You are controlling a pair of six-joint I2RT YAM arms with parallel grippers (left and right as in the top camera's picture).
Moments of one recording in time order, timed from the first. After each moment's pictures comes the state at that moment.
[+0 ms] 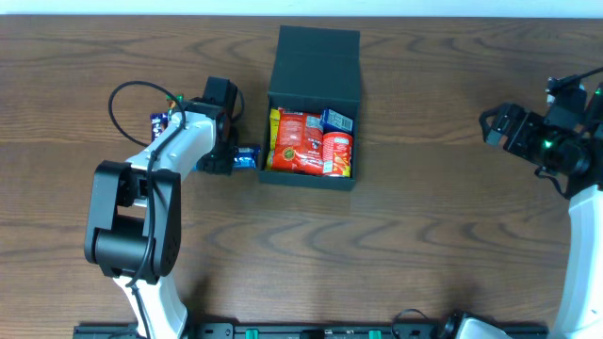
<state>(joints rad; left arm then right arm) -0.20 1.96 1.27 -0.72 -0.06 -1.60 -0.38 1.33 1.28 -0.87 -0.39 0.12</state>
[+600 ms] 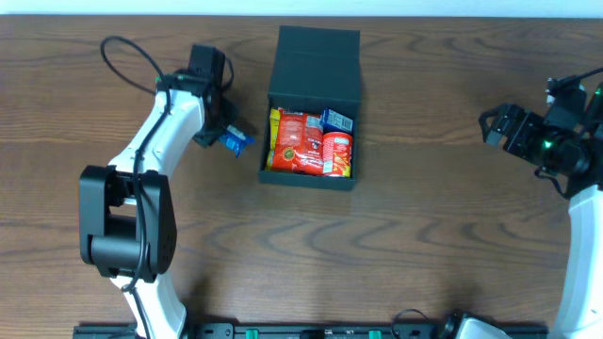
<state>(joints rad) -0.16 1.96 1.51 -0.84 -0.06 -1.01 -0.38 1.33 1.28 -0.88 -0.39 0.12</state>
